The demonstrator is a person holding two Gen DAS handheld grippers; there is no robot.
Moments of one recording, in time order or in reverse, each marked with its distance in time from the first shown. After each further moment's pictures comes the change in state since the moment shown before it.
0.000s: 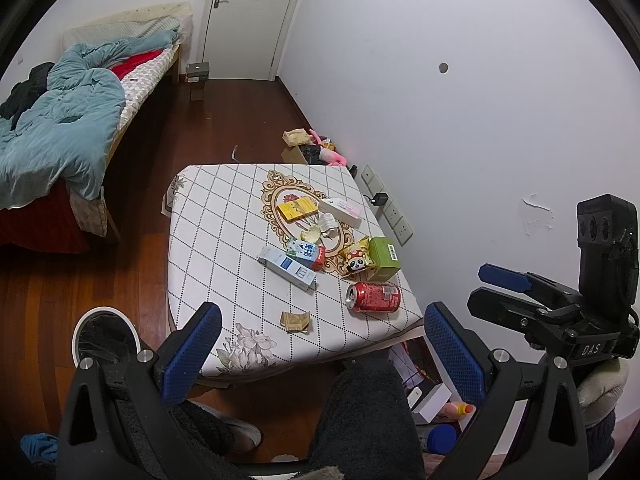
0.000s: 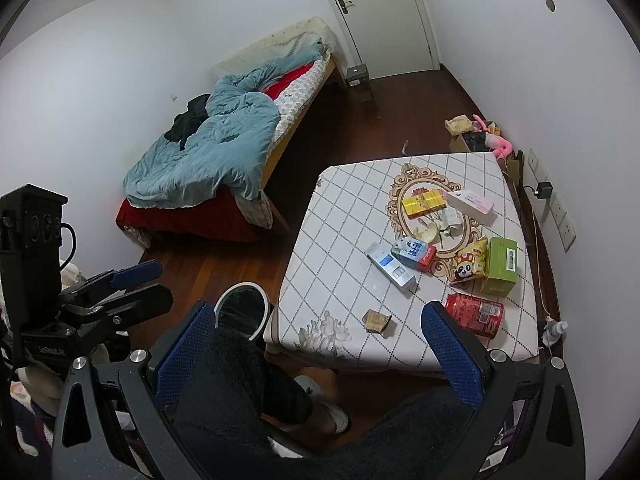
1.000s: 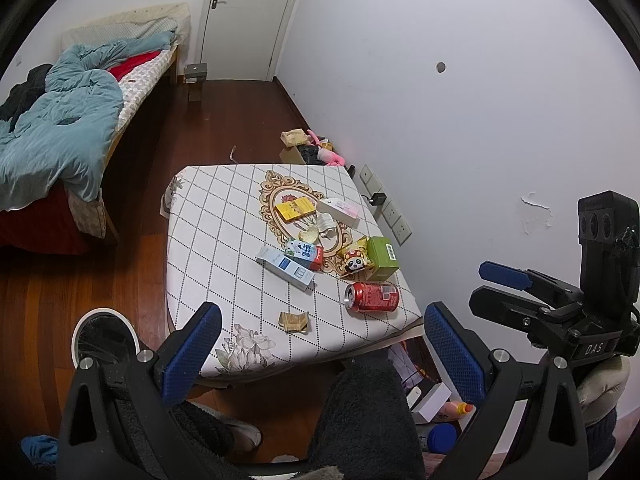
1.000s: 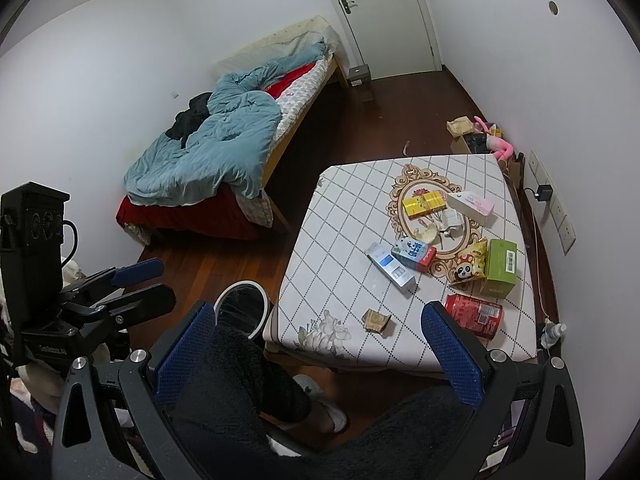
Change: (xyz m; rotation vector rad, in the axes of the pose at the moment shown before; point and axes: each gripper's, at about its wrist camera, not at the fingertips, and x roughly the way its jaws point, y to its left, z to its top) left arm -0.002 0.000 0.000 0.005 -0.002 -0.006; right arm 0.000 0.000 0.000 0.000 -0.003 -0.001
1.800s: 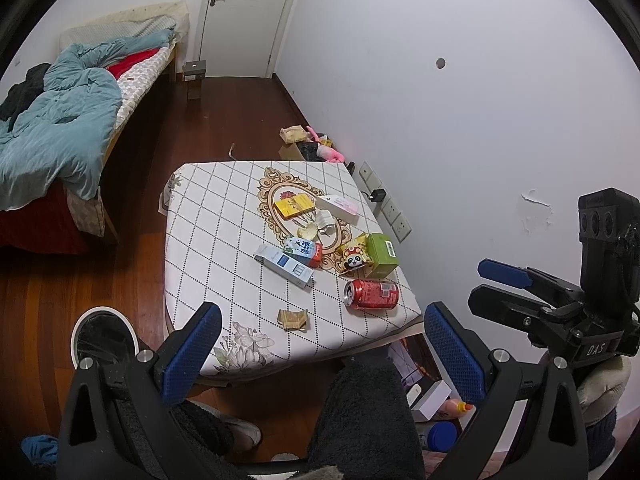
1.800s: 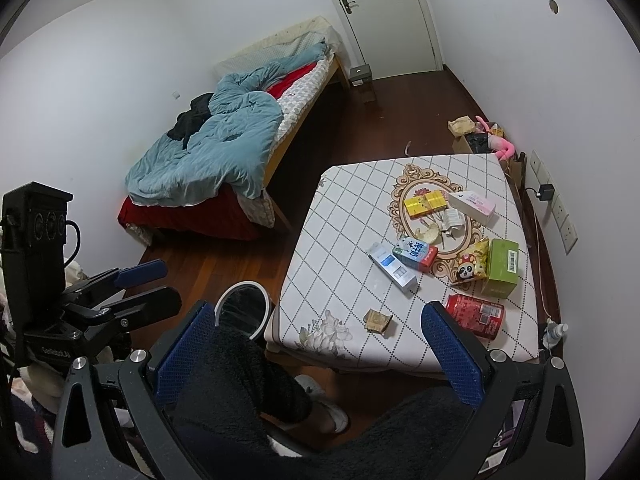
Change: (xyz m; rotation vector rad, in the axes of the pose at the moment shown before) left arm 0.003 -0.002 0.000 0.001 0.009 0.001; right arm 0.000 0.000 0.000 0.000 0.001 0.002
